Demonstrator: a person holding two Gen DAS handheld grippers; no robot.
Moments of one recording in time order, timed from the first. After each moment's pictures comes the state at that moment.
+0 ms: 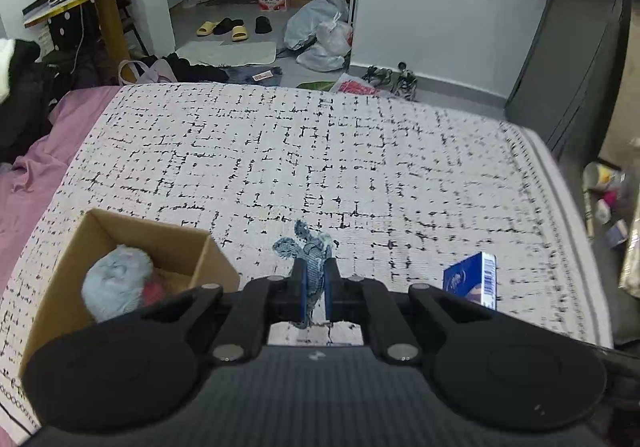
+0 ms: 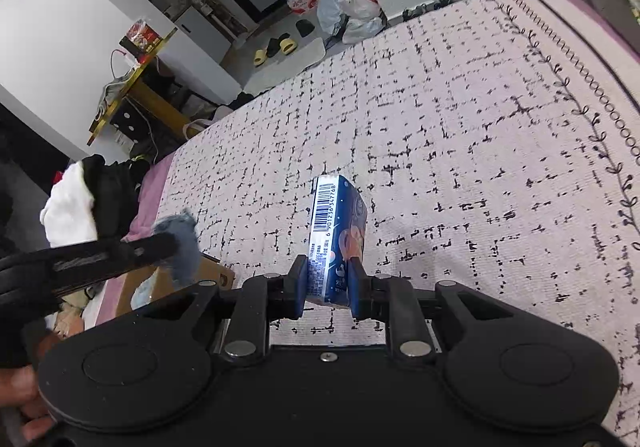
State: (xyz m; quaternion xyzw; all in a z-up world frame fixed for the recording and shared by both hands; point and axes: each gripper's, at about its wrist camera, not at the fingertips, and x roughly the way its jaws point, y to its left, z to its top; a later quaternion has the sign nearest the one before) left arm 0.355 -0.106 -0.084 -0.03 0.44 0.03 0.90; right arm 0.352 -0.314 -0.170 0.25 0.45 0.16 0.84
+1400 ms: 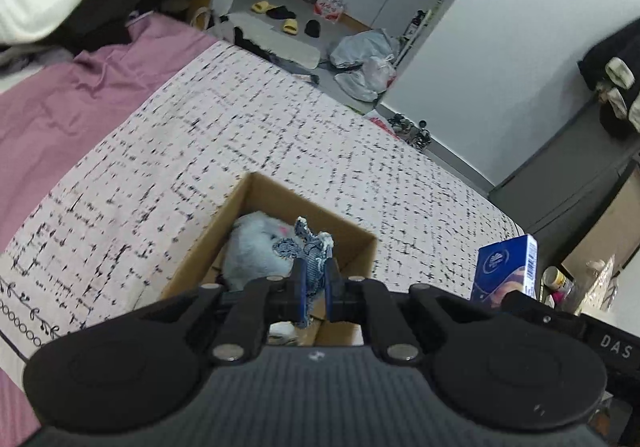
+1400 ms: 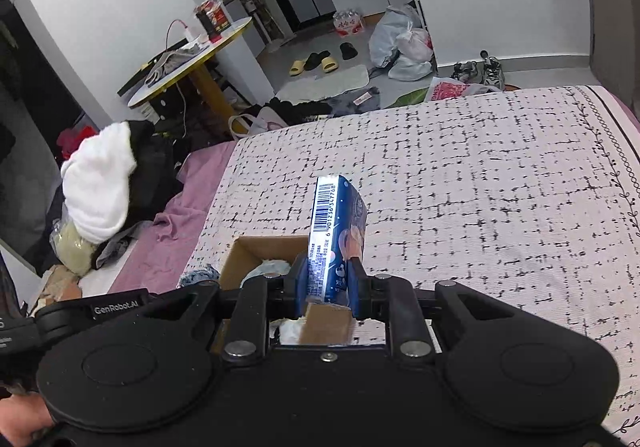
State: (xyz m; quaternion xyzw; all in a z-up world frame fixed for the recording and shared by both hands) left arm 0.275 0.102 -0.060 -0.24 0.42 0.04 0.88; right arm 0.303 -0.159 -0.058 0.14 0.41 0.17 0.89
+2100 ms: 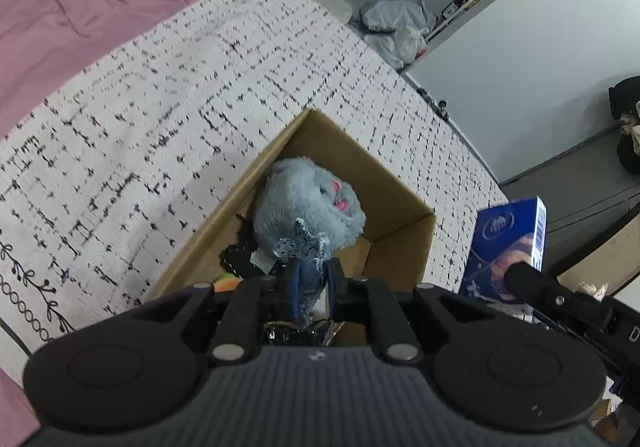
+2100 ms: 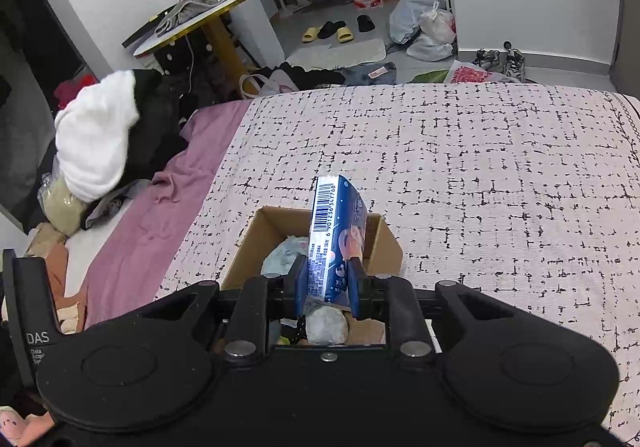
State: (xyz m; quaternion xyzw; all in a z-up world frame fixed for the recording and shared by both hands) left arm 0.283 0.140 -0.125 -0.33 0.47 0.04 0.82; right arm 0.315 -0.082 -0.068 0.08 0.44 0.18 0.87
